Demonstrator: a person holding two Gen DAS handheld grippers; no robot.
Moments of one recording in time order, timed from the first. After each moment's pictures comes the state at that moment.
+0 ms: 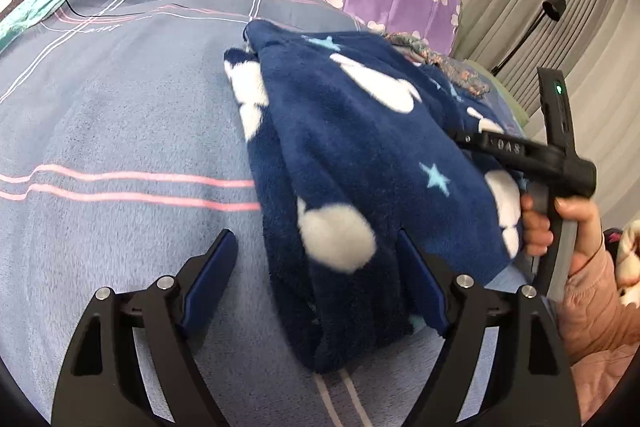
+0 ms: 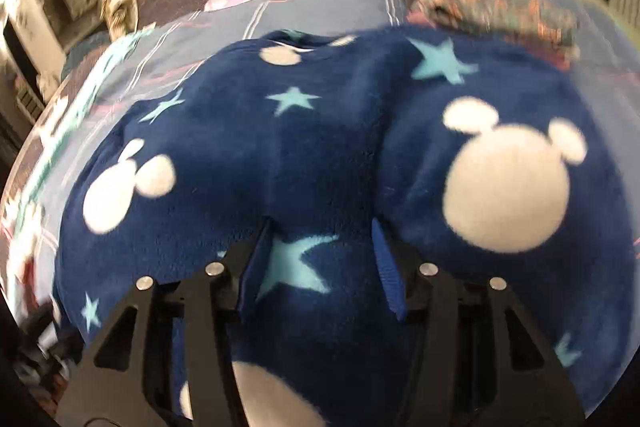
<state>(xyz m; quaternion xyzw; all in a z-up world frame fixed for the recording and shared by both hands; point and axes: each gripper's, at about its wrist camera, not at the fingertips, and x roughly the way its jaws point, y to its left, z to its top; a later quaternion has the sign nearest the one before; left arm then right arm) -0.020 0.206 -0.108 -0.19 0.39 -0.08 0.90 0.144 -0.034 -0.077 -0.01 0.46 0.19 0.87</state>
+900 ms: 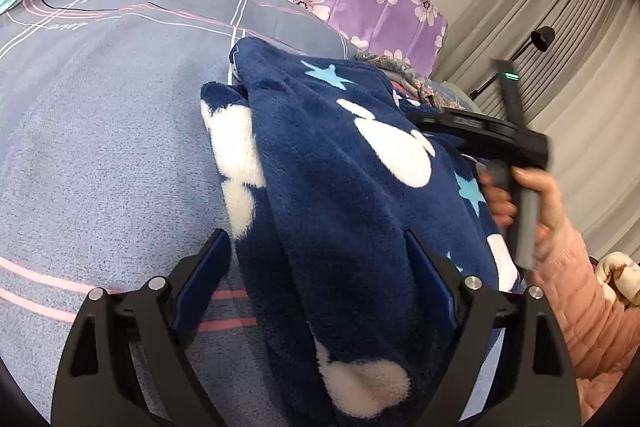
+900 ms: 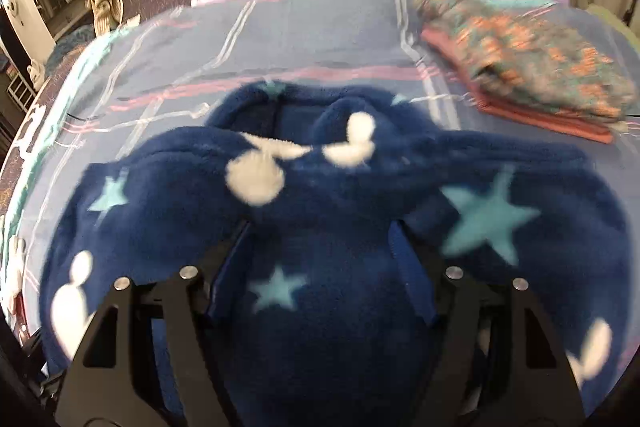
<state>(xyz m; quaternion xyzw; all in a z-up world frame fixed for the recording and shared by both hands) 0.038 0.231 -0.116 -0.24 0.36 -0.13 0.89 0.232 -0.016 -0.057 -0.02 0.45 0.18 0.88</state>
